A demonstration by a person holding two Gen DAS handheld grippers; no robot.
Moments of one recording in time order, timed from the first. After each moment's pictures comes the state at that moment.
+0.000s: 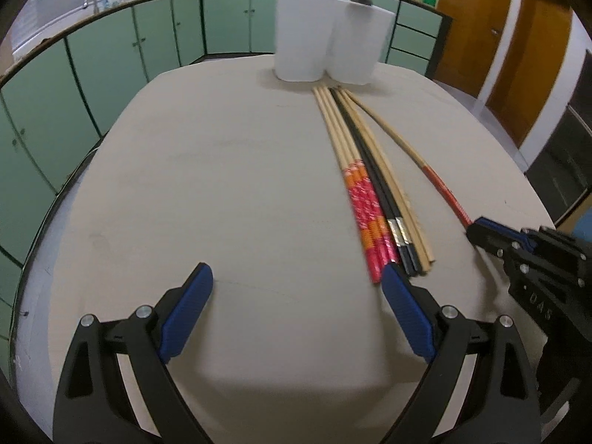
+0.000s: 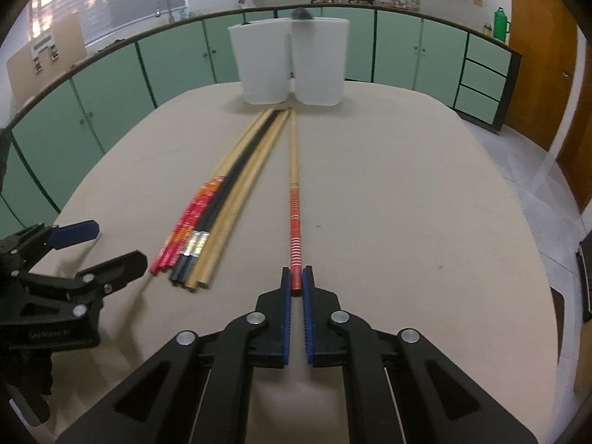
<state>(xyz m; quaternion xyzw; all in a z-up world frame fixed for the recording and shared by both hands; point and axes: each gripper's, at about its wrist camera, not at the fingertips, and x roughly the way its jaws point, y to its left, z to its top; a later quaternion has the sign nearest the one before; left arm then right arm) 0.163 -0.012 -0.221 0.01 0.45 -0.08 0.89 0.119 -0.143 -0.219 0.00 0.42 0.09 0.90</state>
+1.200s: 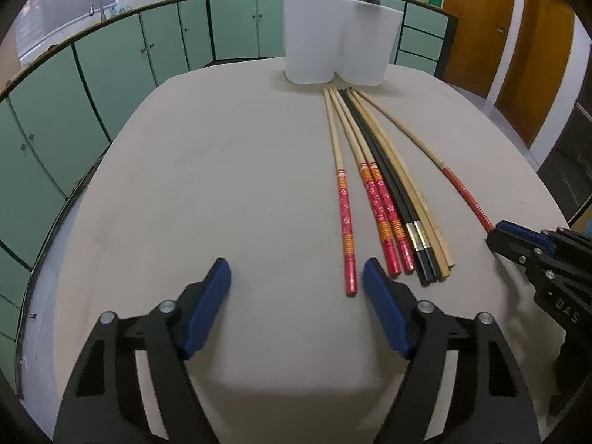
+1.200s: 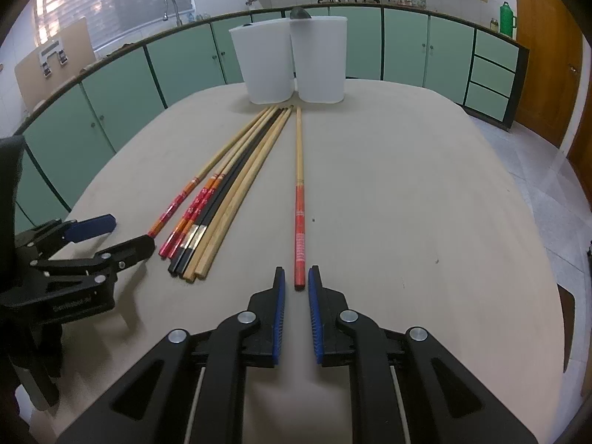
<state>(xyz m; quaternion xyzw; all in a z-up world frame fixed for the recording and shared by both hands) 0.163 -0.007 -0.223 0.03 0.44 -0.06 0.89 0.121 -0.156 -0.222 0.01 0.42 0.12 0.90</state>
